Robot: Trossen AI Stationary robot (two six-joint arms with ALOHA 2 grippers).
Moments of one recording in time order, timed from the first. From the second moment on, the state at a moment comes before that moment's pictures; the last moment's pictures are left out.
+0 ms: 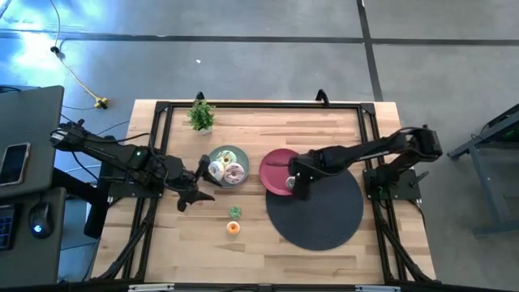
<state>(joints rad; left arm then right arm) -0.32 0.86 0.74 -0.35 -0.08 0.58 0.02 1.56 0.97 -0.64 0.08 0.46</state>
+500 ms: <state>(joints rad) -0.32 0.86 0.74 -0.41 -0.17 0.57 0.02 1.59 0.97 -0.66 0.10 -0.07</state>
